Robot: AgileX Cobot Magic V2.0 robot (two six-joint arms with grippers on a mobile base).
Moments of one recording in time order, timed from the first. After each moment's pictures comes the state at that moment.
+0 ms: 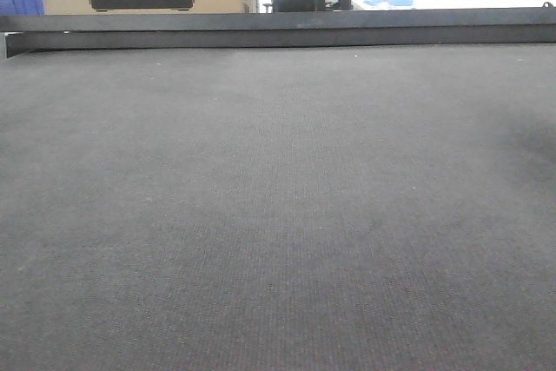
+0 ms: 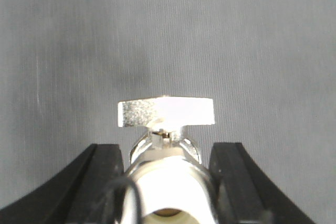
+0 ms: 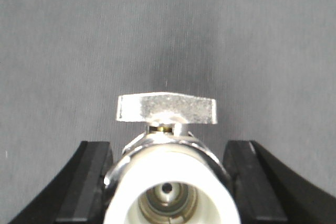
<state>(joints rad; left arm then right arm) 0.11 1.47 -1.38 -0.07 1.08 0.16 0.04 1.33 -1.11 0.08 0.82 -0.08</state>
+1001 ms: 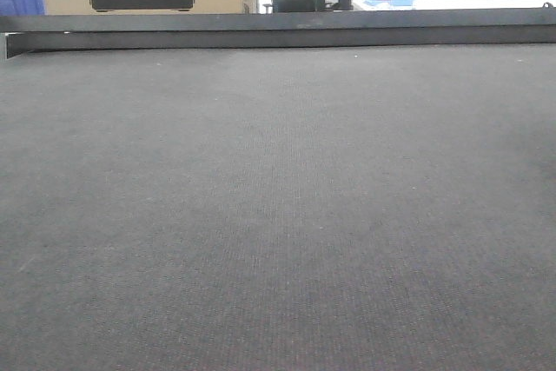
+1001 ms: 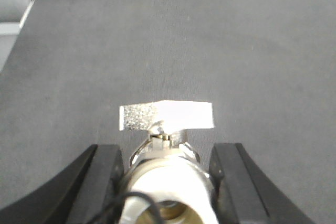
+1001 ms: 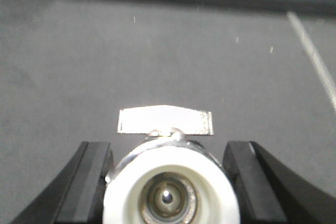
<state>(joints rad) 0.11 0.84 -1.12 -0.06 0.87 0.15 0.04 0.77 -1.04 0.08 0.72 -0.08</state>
